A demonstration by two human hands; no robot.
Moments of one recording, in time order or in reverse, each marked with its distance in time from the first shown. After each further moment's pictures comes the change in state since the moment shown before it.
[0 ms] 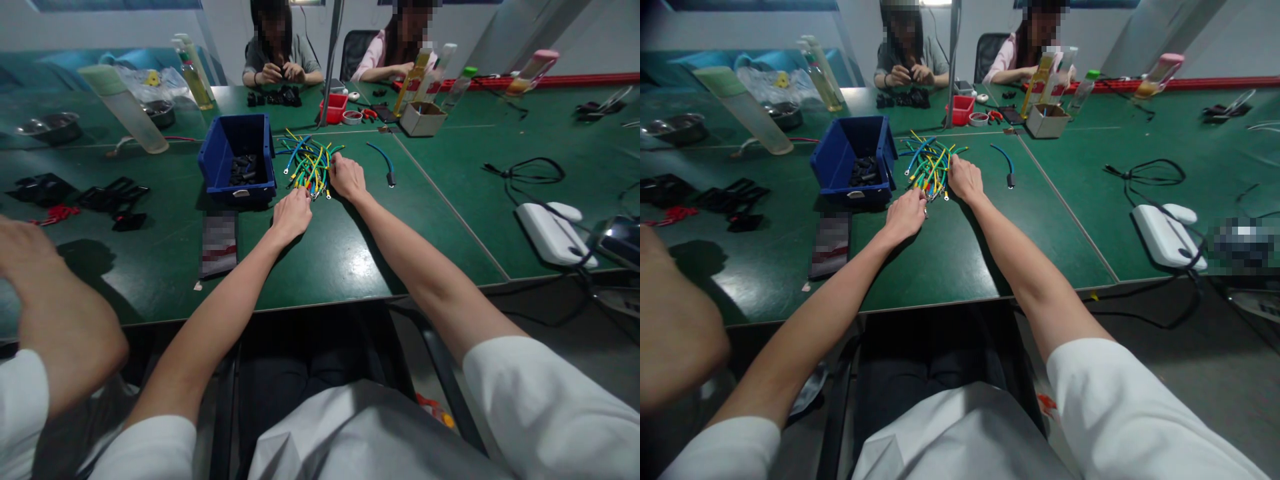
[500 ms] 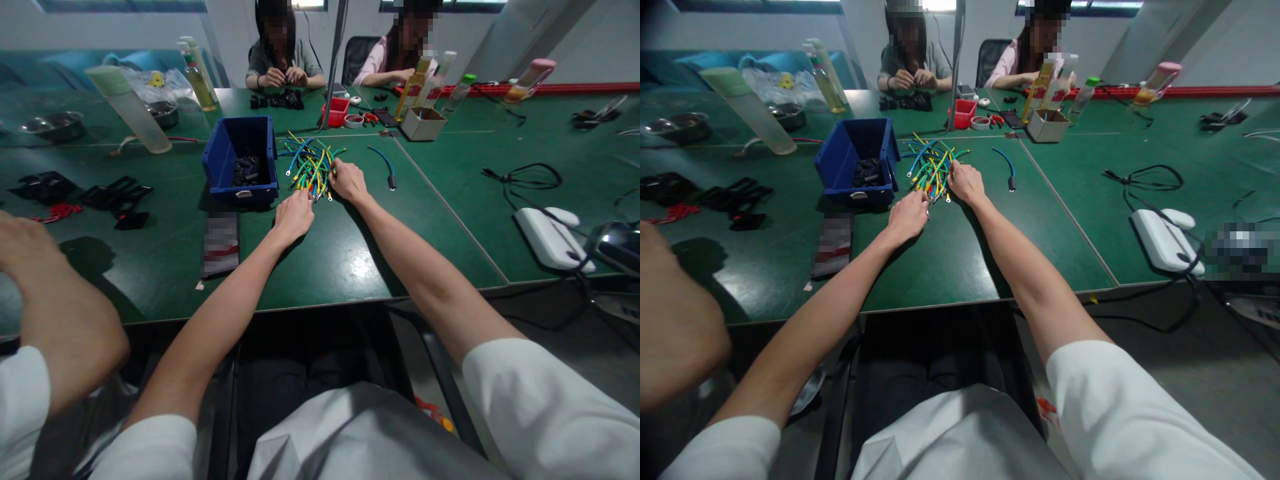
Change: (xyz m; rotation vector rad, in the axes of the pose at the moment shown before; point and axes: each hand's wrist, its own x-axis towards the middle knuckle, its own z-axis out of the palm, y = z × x) left_hand 0.000 0.000 0.000 0.055 -0.002 0.013; right_hand 0.002 0.002 0.003 -0.043 0.002 -0.044
